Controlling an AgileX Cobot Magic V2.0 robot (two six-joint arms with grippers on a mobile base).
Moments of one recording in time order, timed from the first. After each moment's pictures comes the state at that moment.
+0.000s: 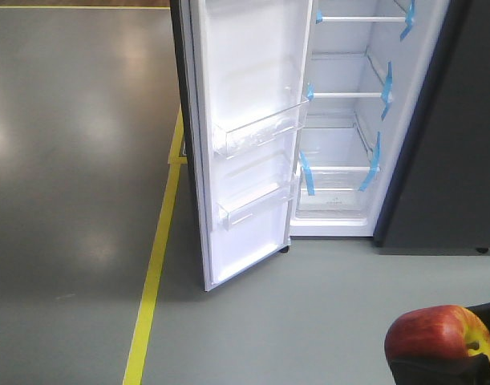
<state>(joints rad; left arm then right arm) 0.02 -0.01 0.02 -0.02 -0.05 -0.05 0.46 0.68 -0.77 0.30 0.98 -0.18</state>
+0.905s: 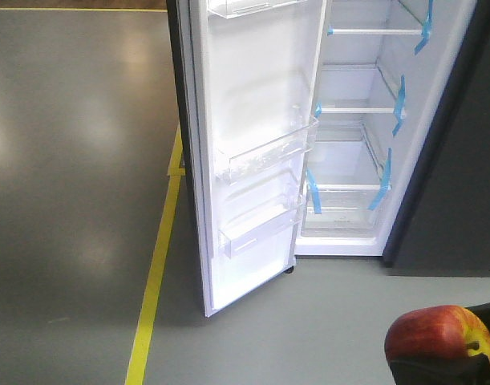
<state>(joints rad) 0.02 -0.01 0.02 -0.02 -0.05 -0.05 0.46 0.68 -0.77 0.30 0.98 -0.18</state>
